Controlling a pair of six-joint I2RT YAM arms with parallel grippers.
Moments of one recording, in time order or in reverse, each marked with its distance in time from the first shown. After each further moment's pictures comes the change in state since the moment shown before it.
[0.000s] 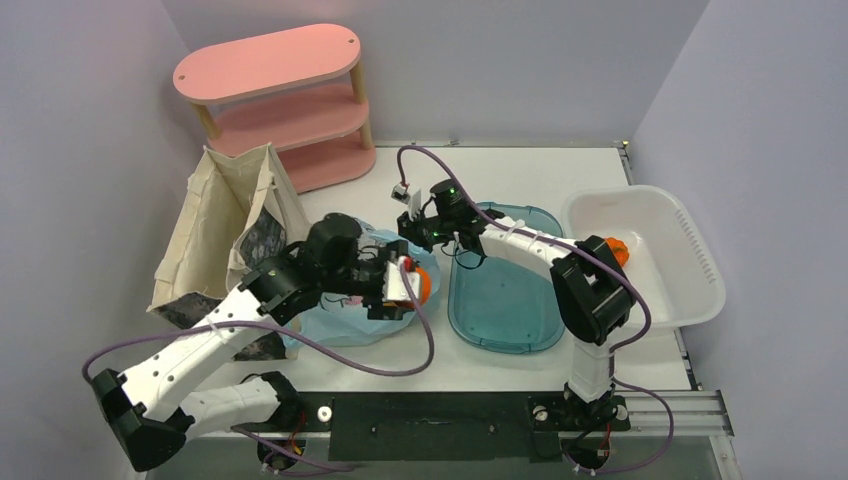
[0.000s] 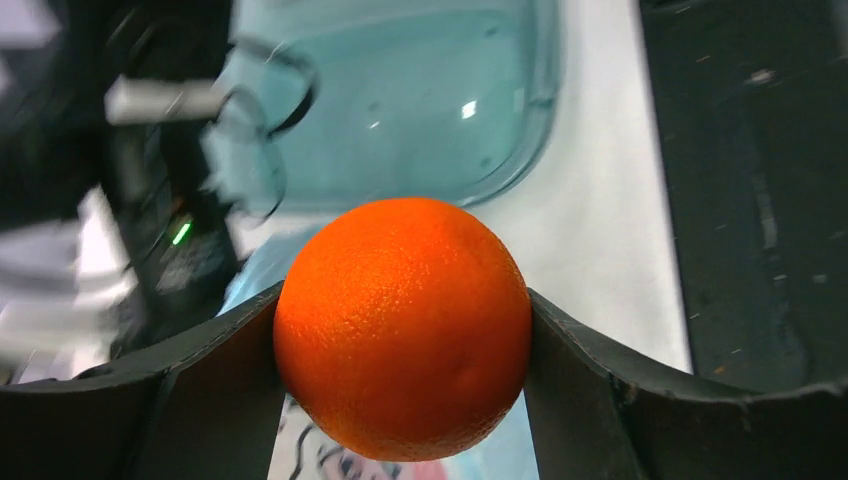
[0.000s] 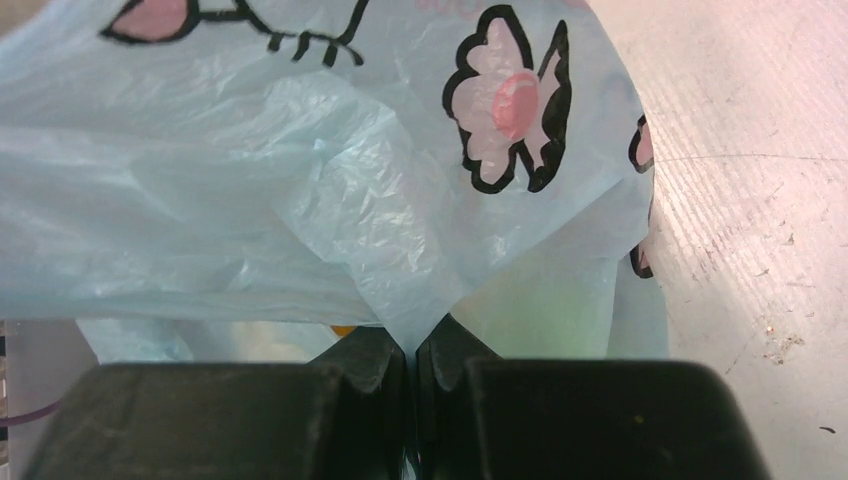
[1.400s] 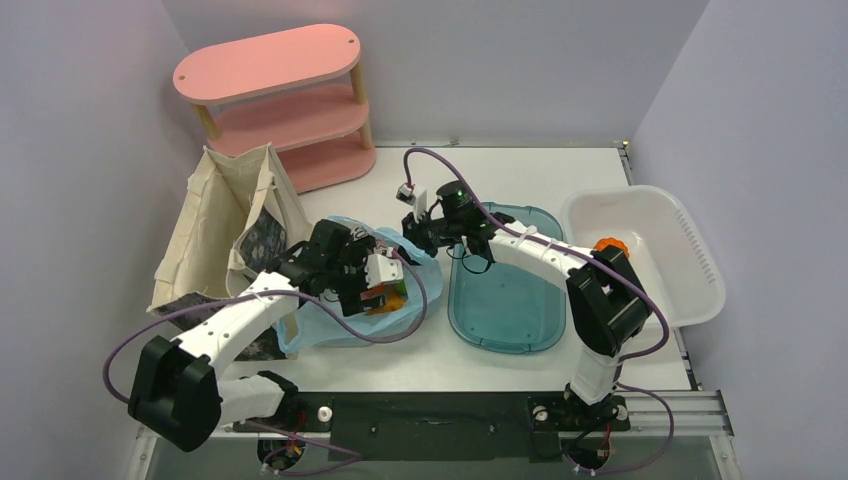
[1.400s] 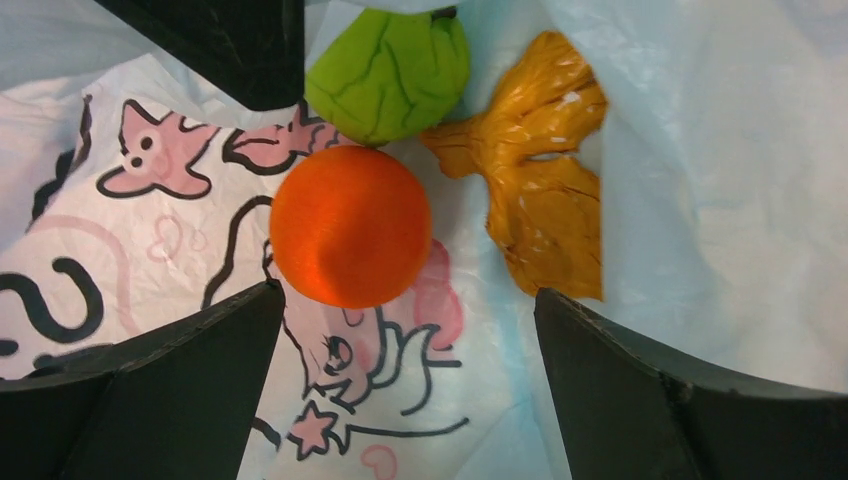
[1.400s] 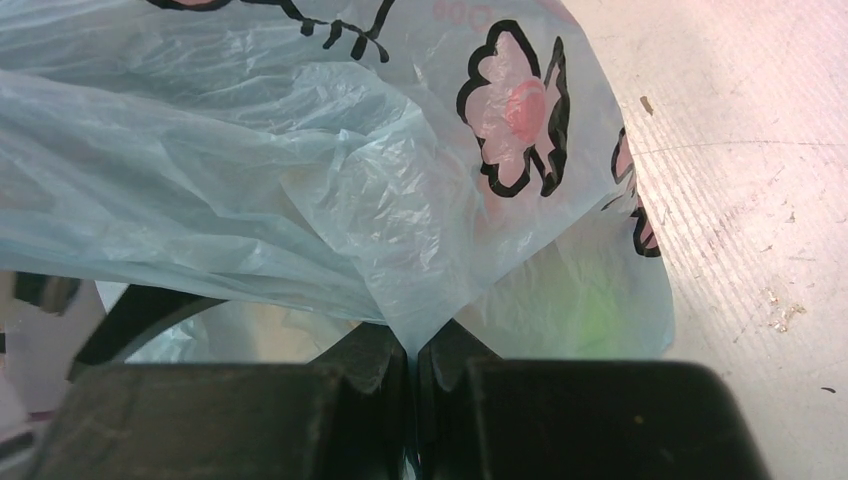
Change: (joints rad) left arm 0.249 0.157 -0.279 0.102 -0.173 0.114; right arm 0.005 -0.085 -0.056 -0.011 0.018 0.000
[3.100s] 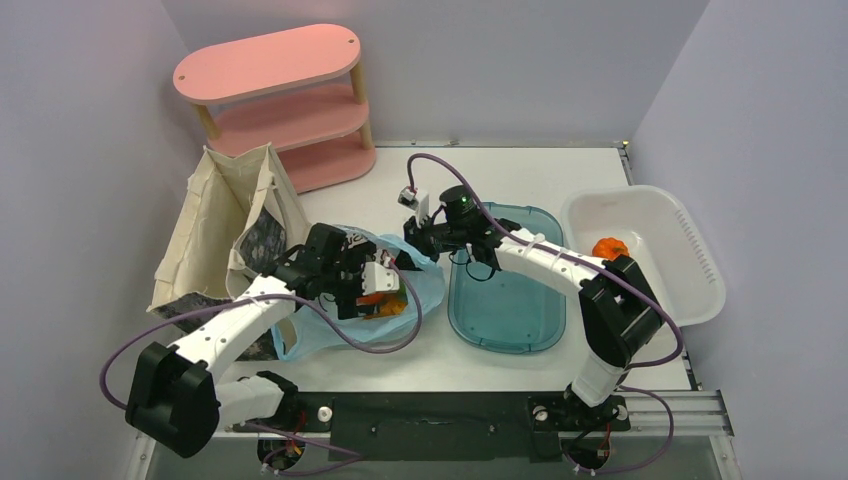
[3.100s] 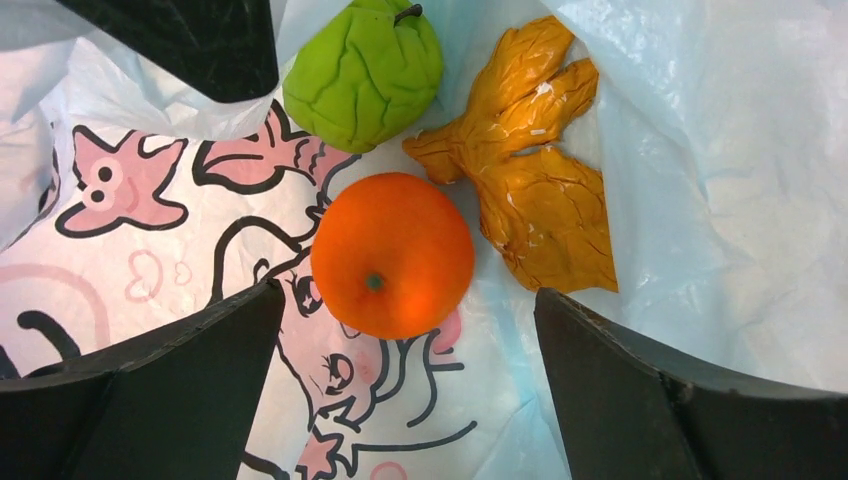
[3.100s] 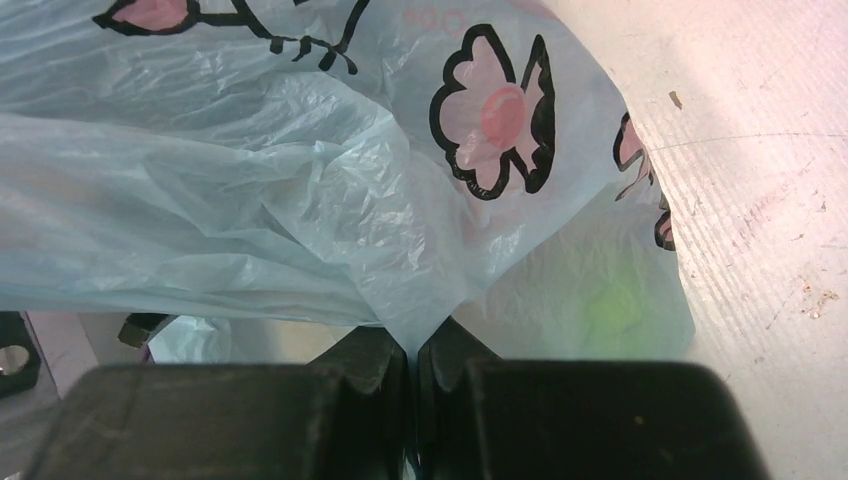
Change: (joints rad) left arm 0.021 0.020 -0.019 0.010 0.053 0.115; right arm 0.027 -0.080 -0.065 0.022 0.021 0.029
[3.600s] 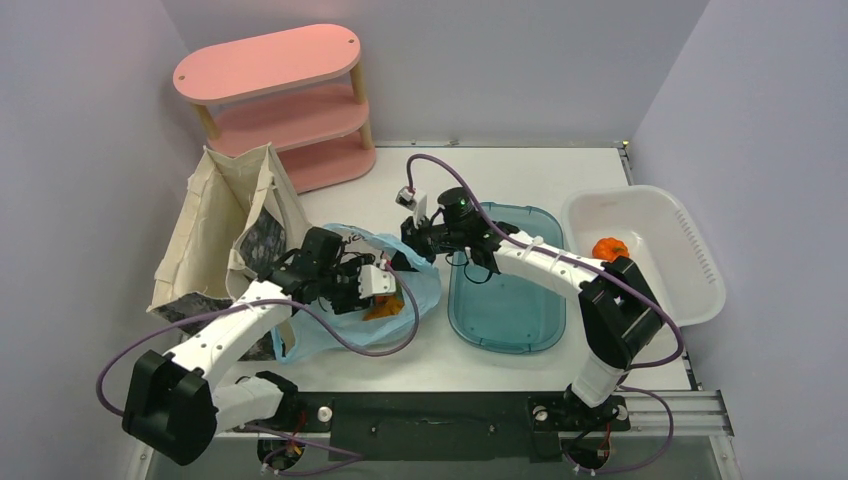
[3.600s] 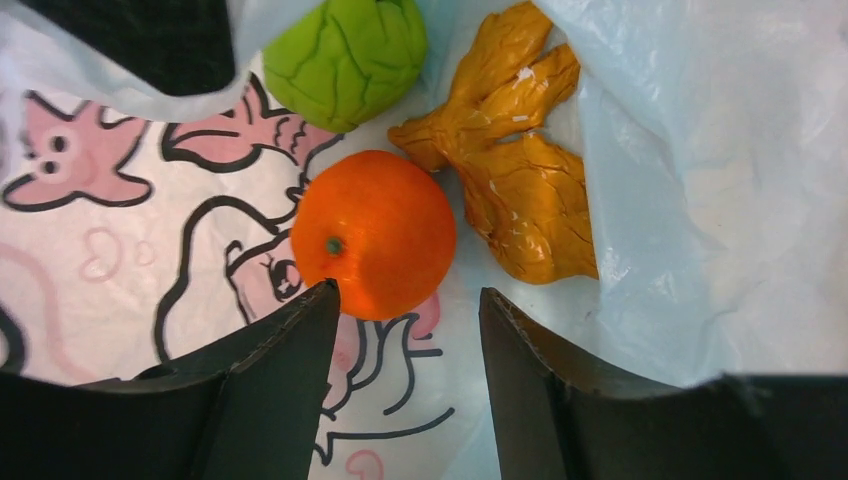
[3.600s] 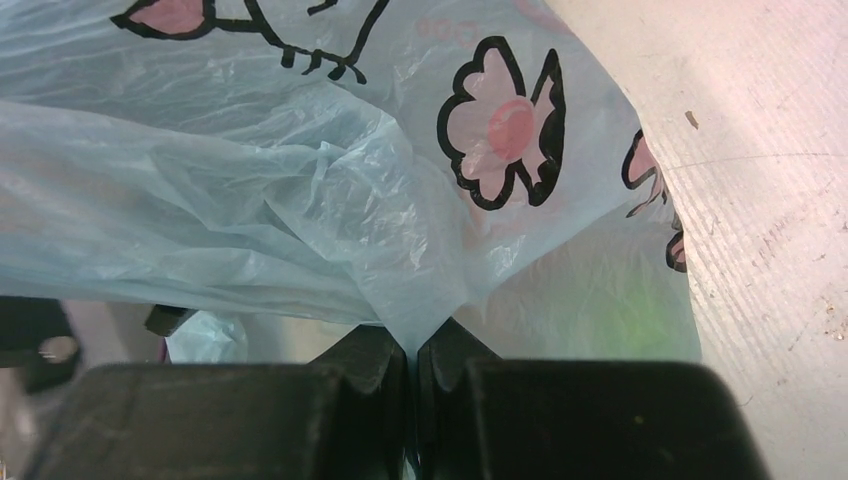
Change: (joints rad) left arm 0.011 -0.080 -0.040 -0.024 -0.004 -0.035; right arm 0.019 -0.006 -0.014 0.061 0.006 0.046
